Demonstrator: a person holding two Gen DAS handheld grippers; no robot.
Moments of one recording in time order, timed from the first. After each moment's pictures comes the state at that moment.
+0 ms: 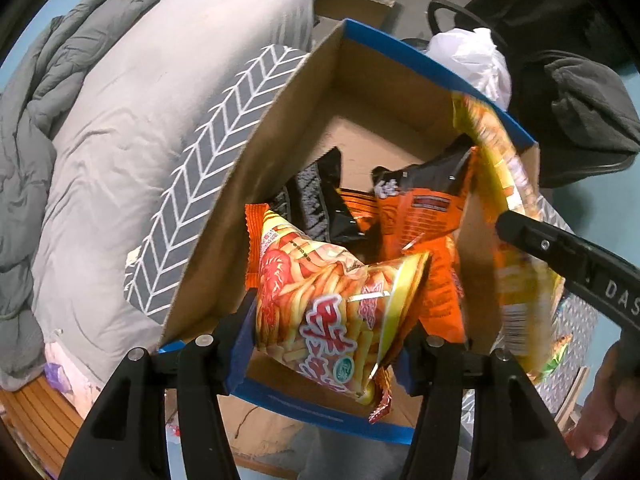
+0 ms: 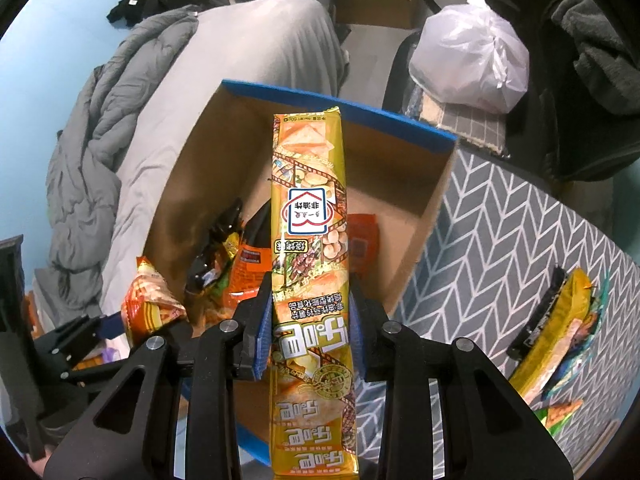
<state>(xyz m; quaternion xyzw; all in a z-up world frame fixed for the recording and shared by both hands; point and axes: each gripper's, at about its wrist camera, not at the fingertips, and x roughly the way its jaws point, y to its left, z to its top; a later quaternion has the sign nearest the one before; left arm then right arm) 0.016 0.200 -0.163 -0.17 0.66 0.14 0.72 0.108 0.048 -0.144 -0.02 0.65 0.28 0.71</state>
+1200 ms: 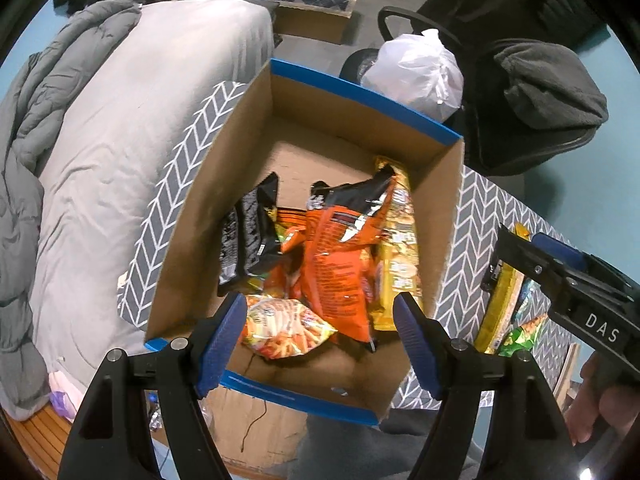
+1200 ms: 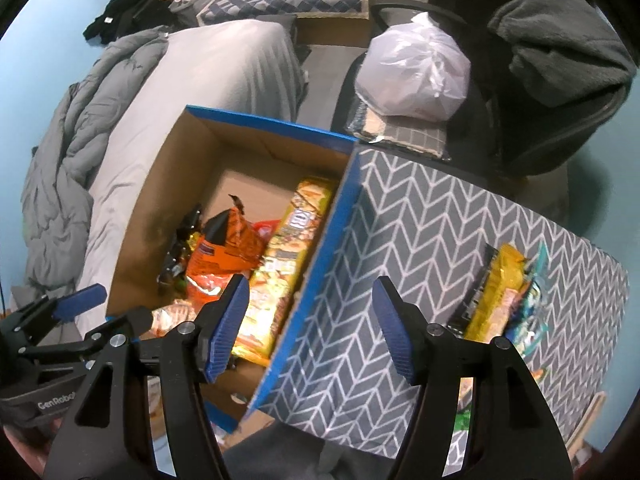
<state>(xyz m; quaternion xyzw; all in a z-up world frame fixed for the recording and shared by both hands) 0.023 0.156 -0.116 -0.15 0.64 0.09 0.75 0.091 -0.016 -0.102 -0.03 0.62 0.22 0.76</state>
